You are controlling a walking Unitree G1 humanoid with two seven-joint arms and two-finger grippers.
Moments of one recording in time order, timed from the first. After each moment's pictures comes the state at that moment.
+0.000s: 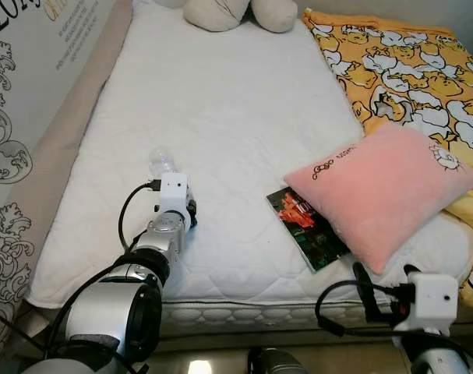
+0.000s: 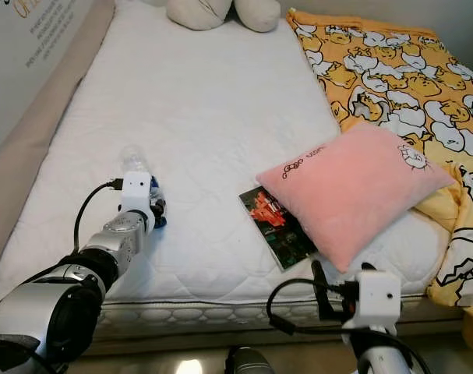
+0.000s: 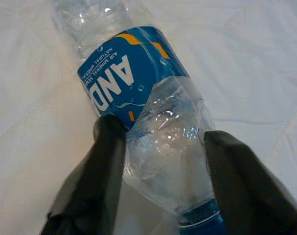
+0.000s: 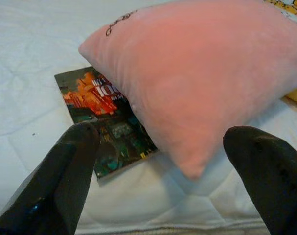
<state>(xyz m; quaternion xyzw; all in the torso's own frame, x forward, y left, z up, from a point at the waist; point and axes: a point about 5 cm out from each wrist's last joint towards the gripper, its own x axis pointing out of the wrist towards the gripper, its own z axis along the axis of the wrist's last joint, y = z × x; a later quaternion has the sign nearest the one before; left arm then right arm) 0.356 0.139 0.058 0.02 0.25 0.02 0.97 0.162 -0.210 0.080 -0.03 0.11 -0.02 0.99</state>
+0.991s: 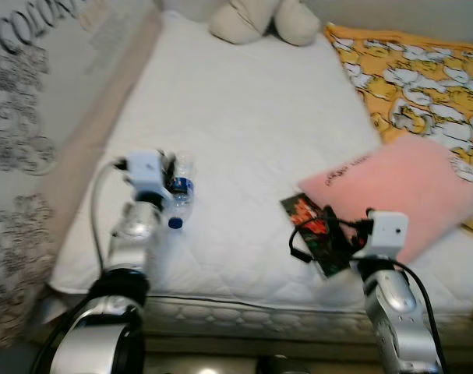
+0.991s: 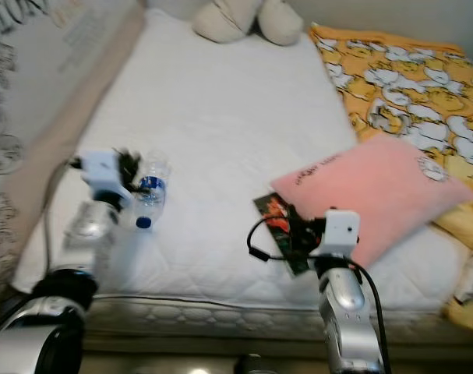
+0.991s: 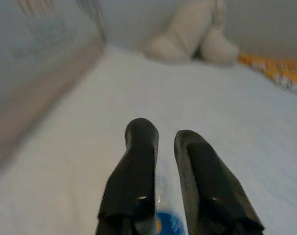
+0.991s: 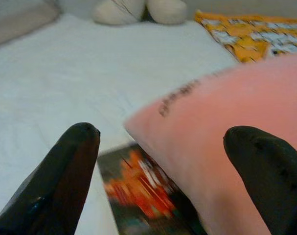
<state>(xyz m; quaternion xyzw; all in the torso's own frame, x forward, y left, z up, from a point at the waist) 0.351 0.174 0.118 -0.01 -0.05 -0.03 1.00 0.264 -0.188 0.075 0.01 0.03 0.00 1.00</state>
